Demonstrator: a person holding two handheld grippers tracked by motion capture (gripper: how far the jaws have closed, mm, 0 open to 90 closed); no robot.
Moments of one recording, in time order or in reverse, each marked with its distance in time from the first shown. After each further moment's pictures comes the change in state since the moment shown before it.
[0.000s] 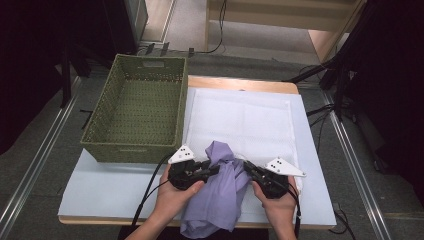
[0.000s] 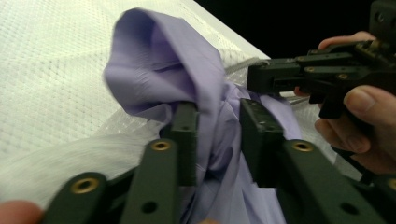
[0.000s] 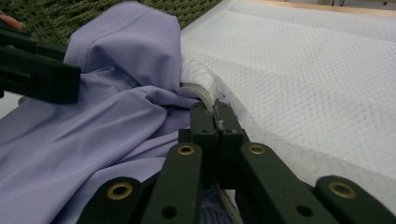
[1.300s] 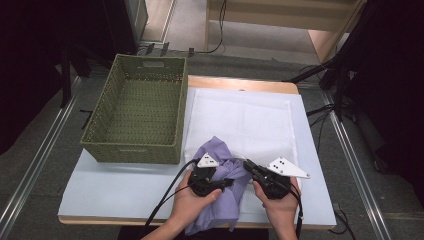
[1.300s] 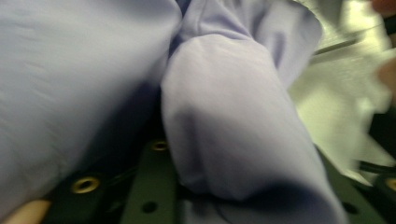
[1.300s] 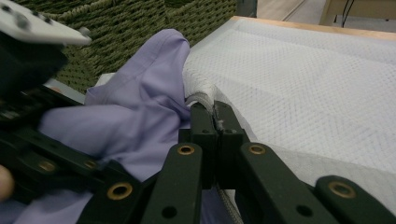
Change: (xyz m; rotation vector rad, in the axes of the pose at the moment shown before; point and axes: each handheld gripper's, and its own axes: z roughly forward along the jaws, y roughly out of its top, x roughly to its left) left arm -0.020 -0.025 0.064 0.191 0.056 0.032; right arm 0.006 0.010 -0.010 -0.048 0.022 -0.017
